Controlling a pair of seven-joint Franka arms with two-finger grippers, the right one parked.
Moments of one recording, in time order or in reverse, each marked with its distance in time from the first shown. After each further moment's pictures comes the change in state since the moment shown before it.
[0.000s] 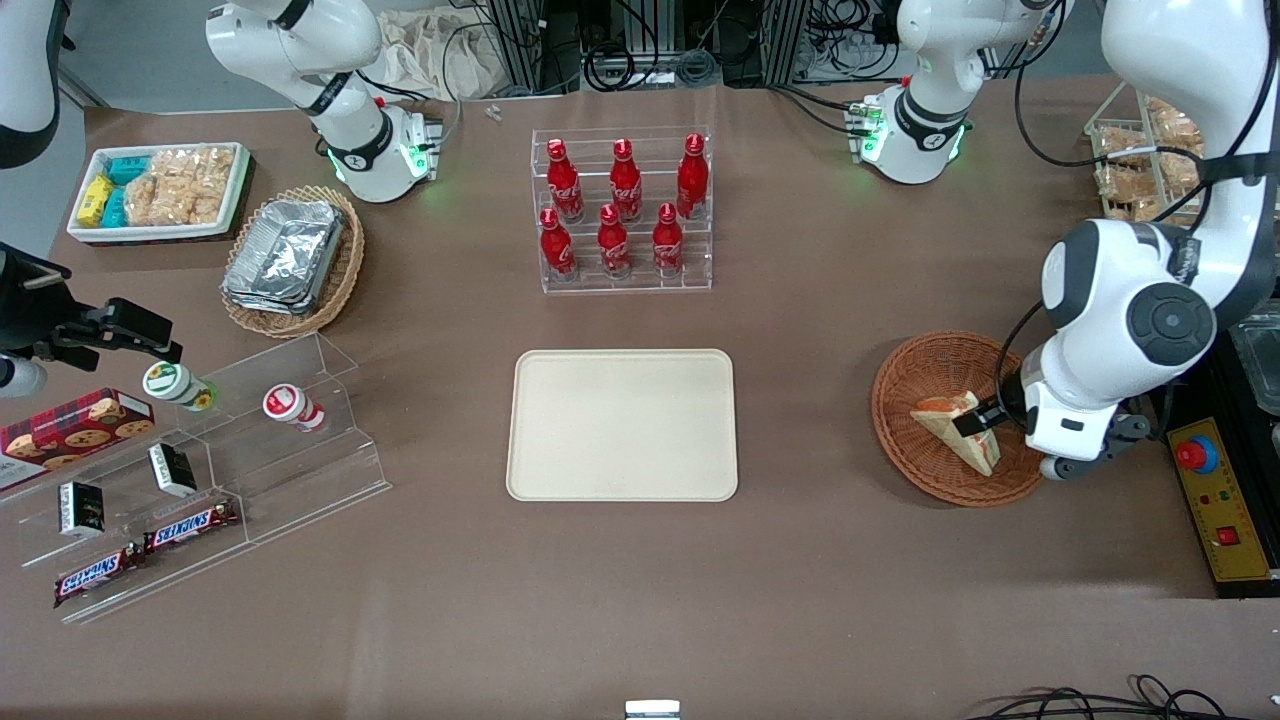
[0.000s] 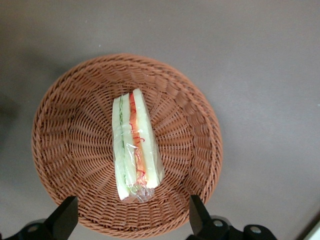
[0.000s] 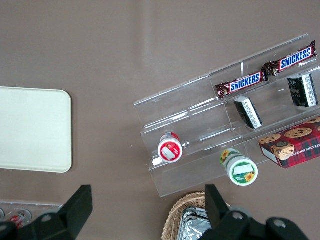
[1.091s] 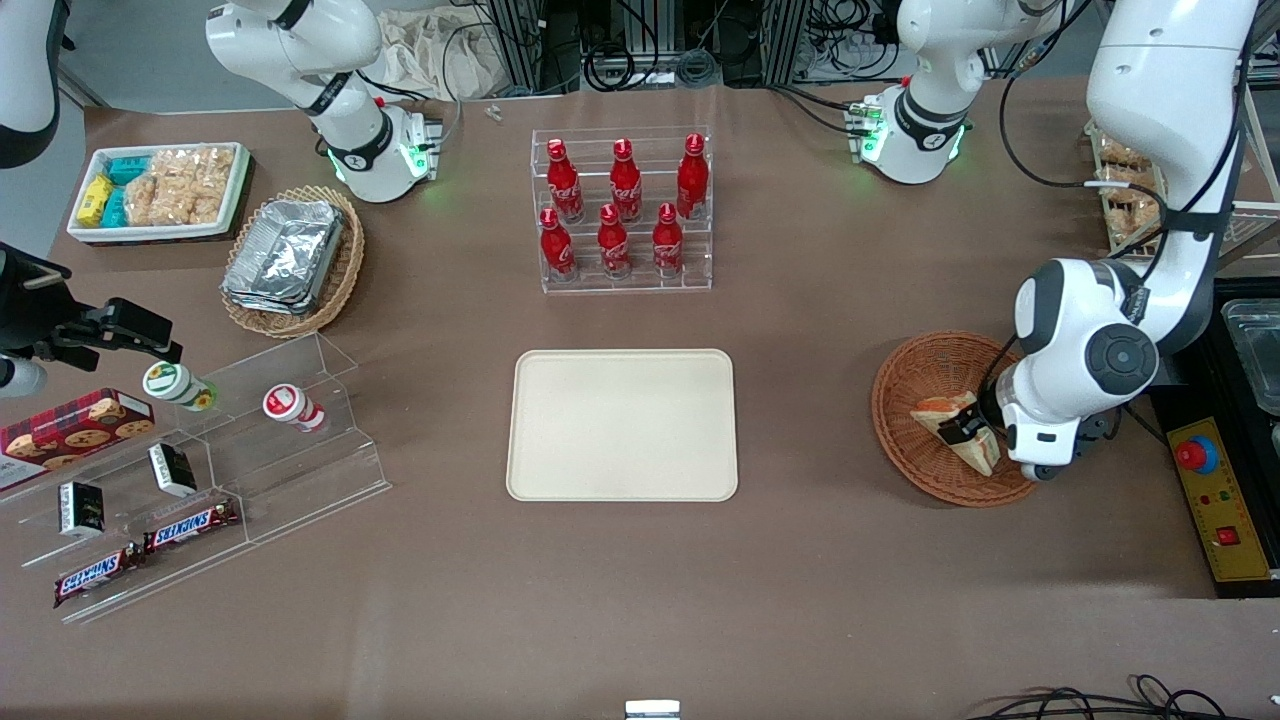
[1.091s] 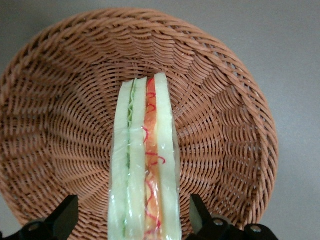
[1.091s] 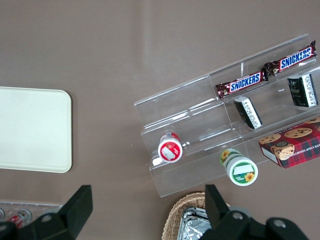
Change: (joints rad) arm 0.002 0.115 0.039 -0.092 0.000 0.163 -0.152
